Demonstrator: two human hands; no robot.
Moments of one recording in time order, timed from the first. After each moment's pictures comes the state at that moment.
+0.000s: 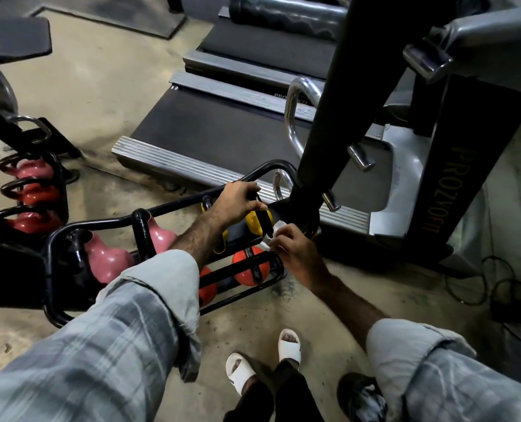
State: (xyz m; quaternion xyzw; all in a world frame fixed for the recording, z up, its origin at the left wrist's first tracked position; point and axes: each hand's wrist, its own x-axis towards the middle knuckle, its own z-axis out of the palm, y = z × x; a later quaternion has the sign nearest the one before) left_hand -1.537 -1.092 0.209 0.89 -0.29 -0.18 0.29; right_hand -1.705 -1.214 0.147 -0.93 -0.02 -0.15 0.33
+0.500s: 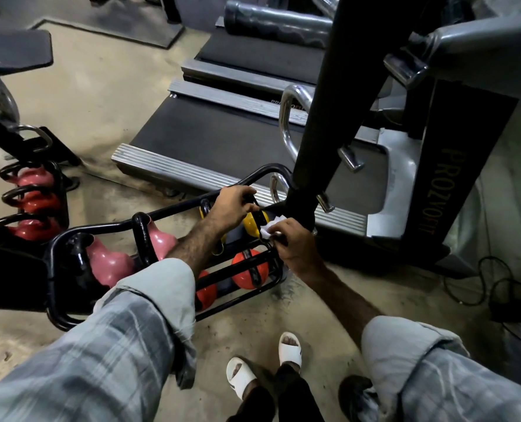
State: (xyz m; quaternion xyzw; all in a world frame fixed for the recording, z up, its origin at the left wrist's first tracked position) left_hand -1.549 -1.090 0.214 0.90 -0.26 -0.14 0.31; right_hand -1.691 -1.213 0.161 -0.91 0.07 -0.19 0.36
